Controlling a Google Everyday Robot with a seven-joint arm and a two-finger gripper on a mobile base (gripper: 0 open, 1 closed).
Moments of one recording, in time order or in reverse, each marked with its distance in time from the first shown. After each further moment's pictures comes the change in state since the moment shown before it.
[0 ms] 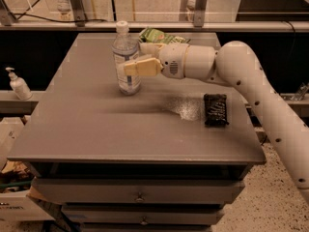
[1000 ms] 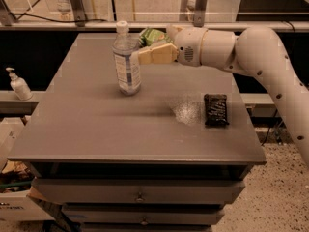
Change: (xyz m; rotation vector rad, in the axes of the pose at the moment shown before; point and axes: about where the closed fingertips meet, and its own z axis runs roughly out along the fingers) arm 0.035 0.017 -0.035 -0.110 -0.012 -0.054
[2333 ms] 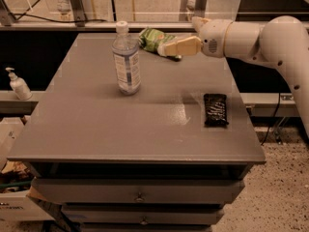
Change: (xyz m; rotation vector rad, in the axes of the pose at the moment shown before) arm 0.000 0.070 -0.046 -0.129 -0.037 -0.069
